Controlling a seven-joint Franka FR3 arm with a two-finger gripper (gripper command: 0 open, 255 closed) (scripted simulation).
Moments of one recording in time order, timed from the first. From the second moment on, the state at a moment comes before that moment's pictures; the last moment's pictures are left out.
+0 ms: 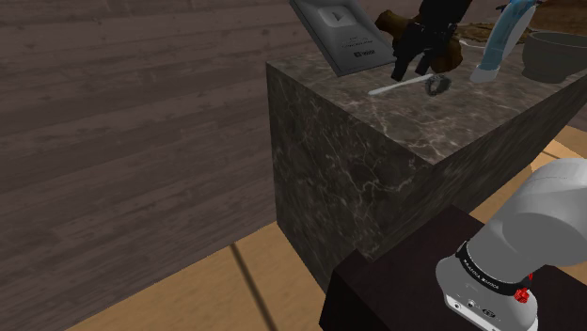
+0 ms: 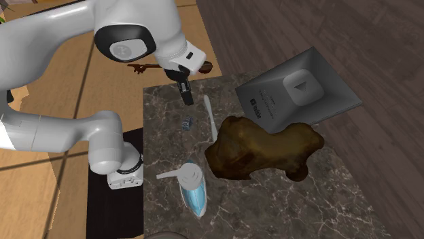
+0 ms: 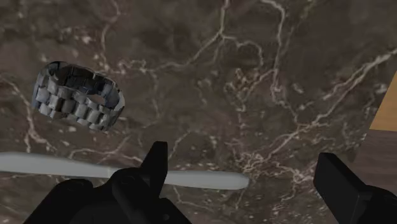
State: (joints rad) arm -0.02 -0.80 -0.01 -2.32 0.08 1.65 0.02
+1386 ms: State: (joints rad) arm -0.11 -0.72 -0.11 -2.33 -0.09 1.58 -0.06
